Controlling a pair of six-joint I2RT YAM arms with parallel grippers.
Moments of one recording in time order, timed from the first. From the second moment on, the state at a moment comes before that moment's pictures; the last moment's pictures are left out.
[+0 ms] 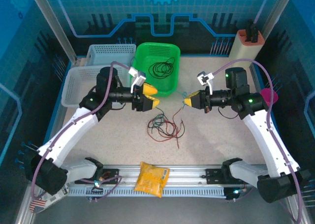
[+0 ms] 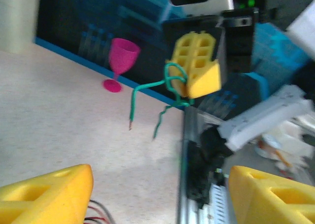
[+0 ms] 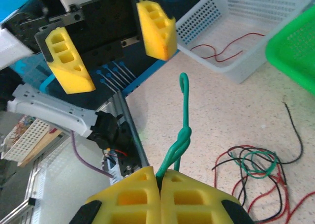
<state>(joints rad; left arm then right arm) -0.41 1.22 1.11 -0.20 1.04 -0.16 0.25 1.10 1.24 -0.81 -1.02 0.00</state>
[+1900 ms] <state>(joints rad) -0.48 1.16 1.10 -0.14 0.52 -0.33 0.28 0.89 1.01 -0.48 -0.70 0.15</state>
